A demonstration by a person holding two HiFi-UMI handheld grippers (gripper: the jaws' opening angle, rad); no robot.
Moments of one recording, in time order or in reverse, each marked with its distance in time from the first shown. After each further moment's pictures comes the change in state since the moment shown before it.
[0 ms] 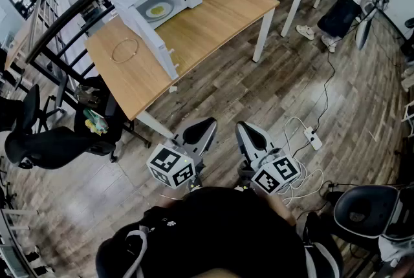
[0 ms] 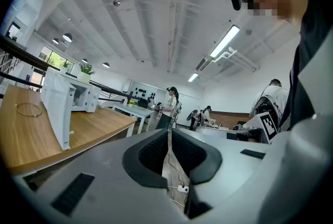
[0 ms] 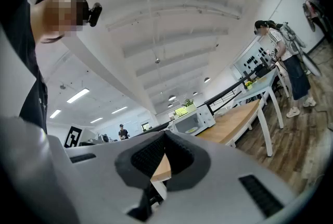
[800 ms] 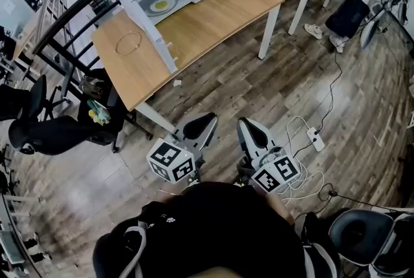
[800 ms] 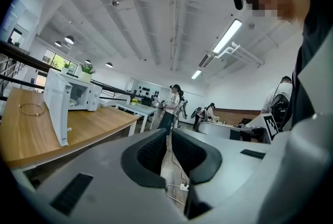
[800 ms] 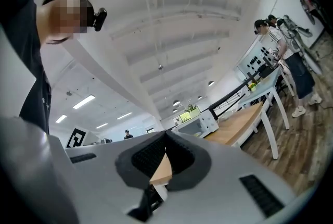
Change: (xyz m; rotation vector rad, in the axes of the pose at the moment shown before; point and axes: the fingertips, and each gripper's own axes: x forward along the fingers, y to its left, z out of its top) left arm 0.021 -0.026 -0.011 0.007 0.025 0.048; right arm -0.031 -0.016 0.016 0.009 -0.061 0.057
